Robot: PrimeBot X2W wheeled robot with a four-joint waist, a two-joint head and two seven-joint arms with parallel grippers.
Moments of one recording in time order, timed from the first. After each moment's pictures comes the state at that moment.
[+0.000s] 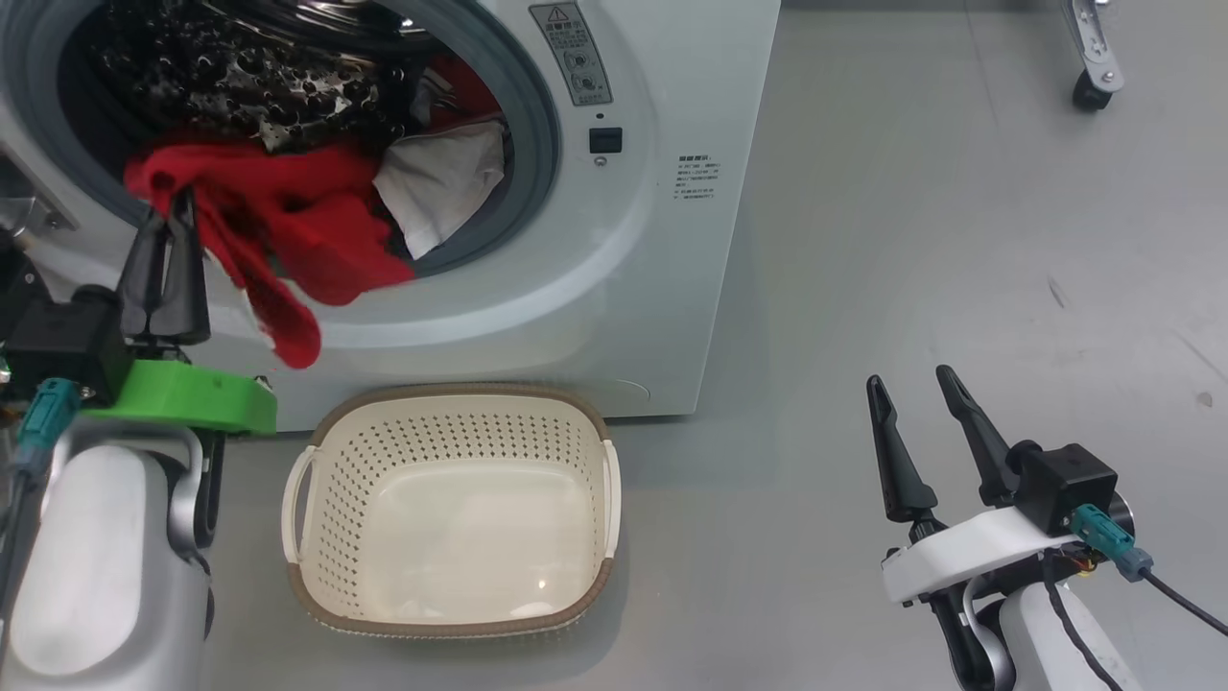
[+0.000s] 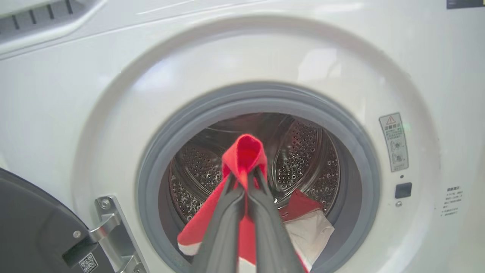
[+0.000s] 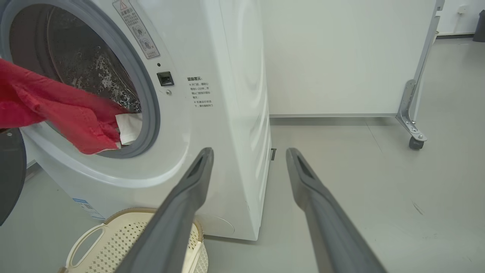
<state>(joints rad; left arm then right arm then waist) -0.44 0.15 -0.06 0.31 -0.23 -0.04 -0.25 -0.11 -0.05 0.17 0.23 0.30 0.10 -0.25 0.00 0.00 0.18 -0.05</state>
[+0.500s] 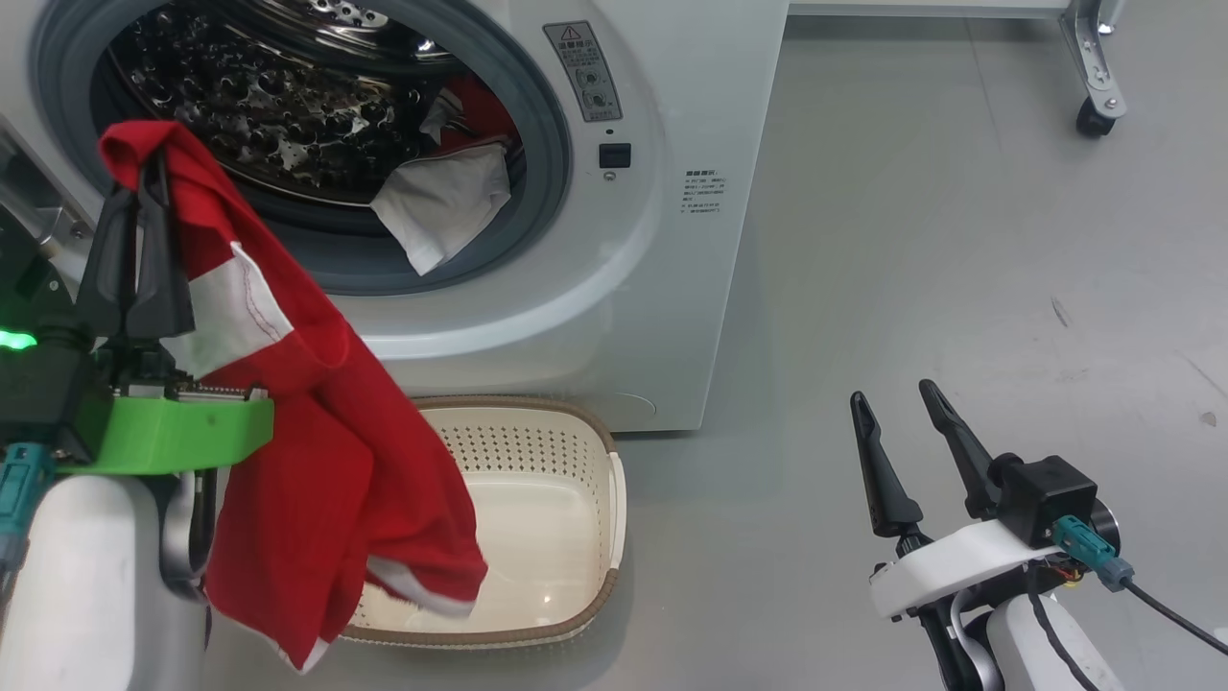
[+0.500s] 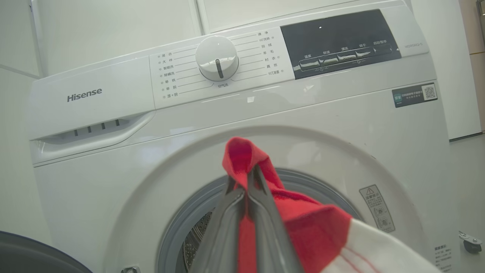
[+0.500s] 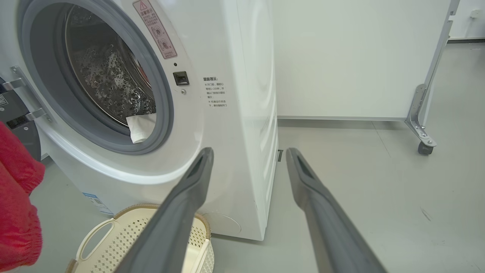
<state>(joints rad) -0.37 0.13 -0.03 -0.02 -0.16 -0.02 -0.26 -0.09 -0.05 0.20 0.23 0.29 0.10 -0.25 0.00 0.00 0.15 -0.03</state>
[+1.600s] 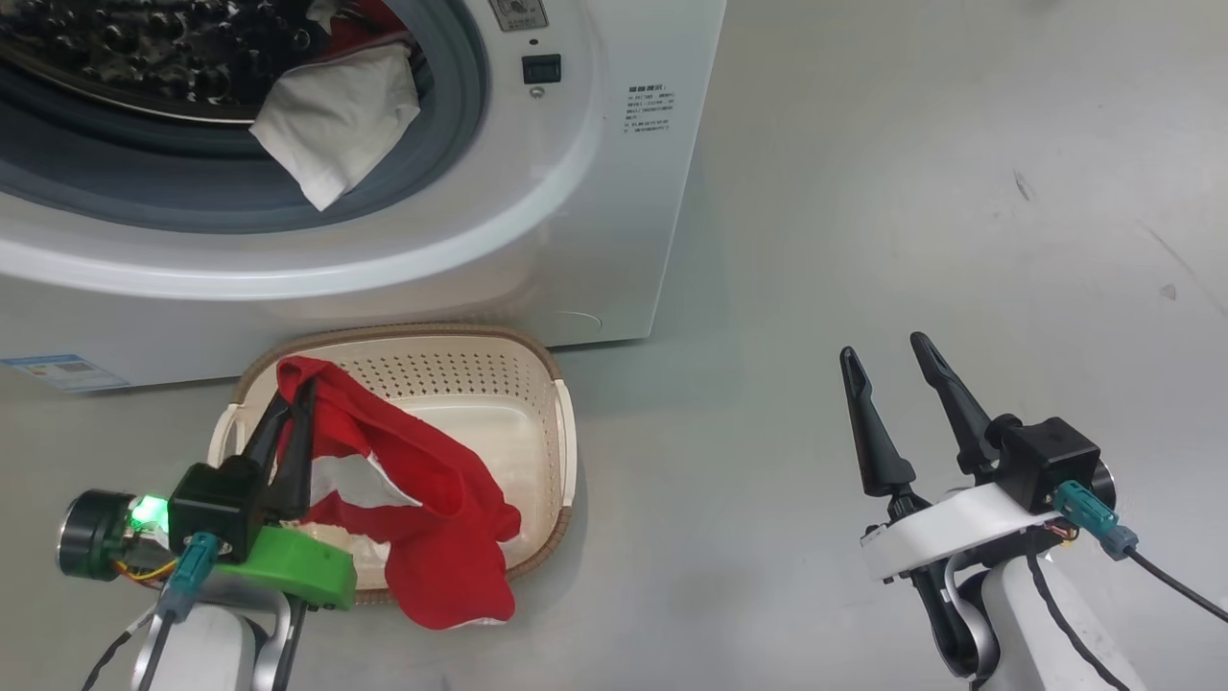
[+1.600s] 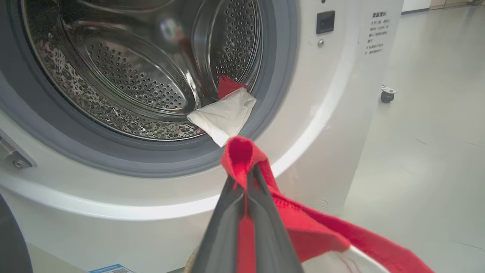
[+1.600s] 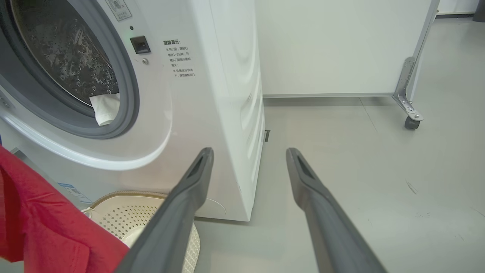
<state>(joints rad) -0.17 0.11 -0.13 0.18 -0.13 -0.04 -0.22 -0.15 -0.05 0.22 0.20 0.29 0.10 -0.25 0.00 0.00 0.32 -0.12</state>
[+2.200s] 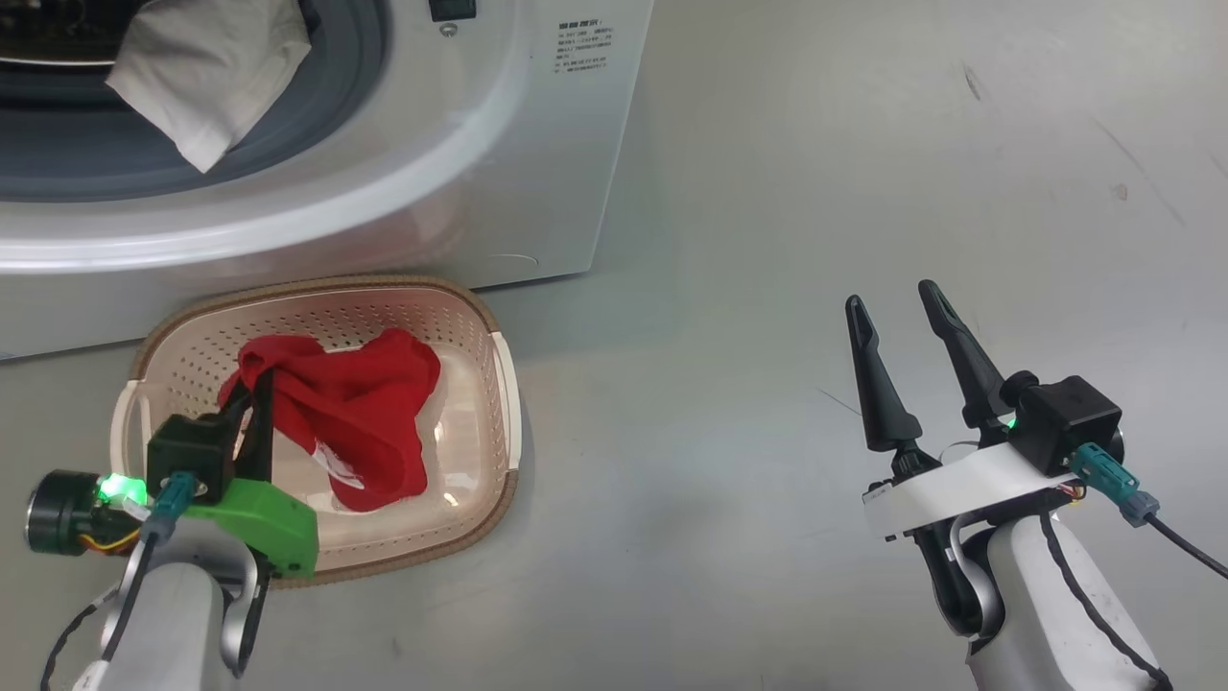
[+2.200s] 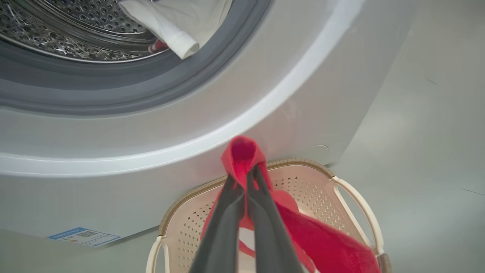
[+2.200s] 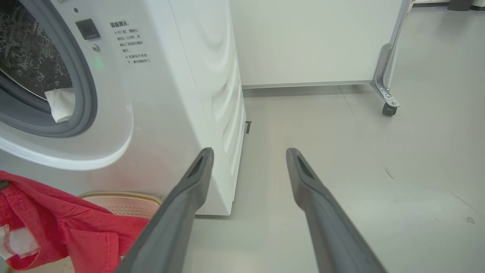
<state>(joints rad) -0.28 0.14 -0.11 0.40 -0.12 -0.04 -0.17 -0.21 -0.05 0.21 0.17 0.31 0.10 -0.25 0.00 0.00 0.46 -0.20</state>
